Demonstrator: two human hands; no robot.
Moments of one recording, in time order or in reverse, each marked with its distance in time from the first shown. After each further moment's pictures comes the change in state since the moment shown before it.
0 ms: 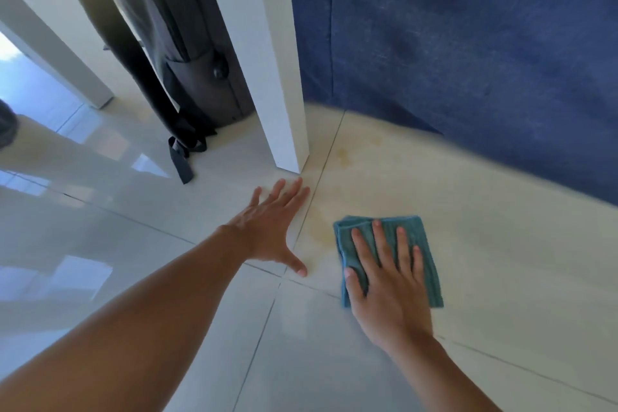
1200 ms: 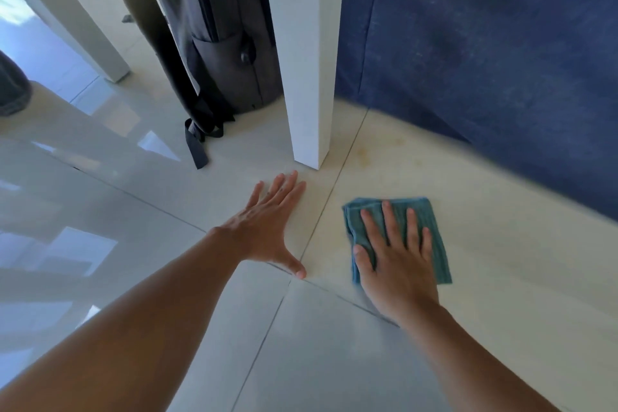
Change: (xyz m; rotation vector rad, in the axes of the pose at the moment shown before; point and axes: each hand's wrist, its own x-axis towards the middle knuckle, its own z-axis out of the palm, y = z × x) left_hand -0.013 -0.027 0.017 -0.140 0.057 -0.021; right_hand 0.048 -0.005 -0.004 -0.106 -0.039 -0.072
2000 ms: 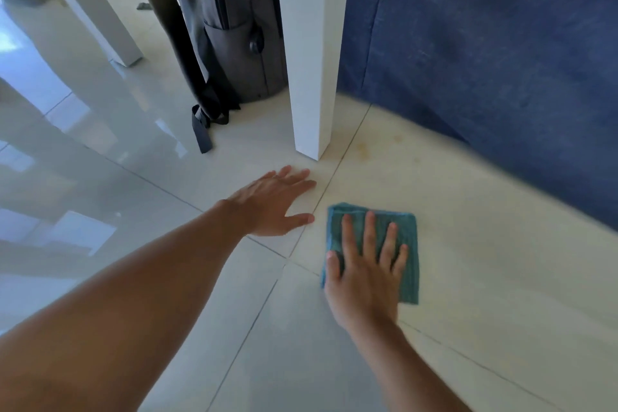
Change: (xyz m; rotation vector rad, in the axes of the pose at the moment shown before) left_hand 0.002 0.011 -0.010 0.094 0.122 0.055; right_hand -0.042 -0.041 0.018 0.088 0.067 0.055
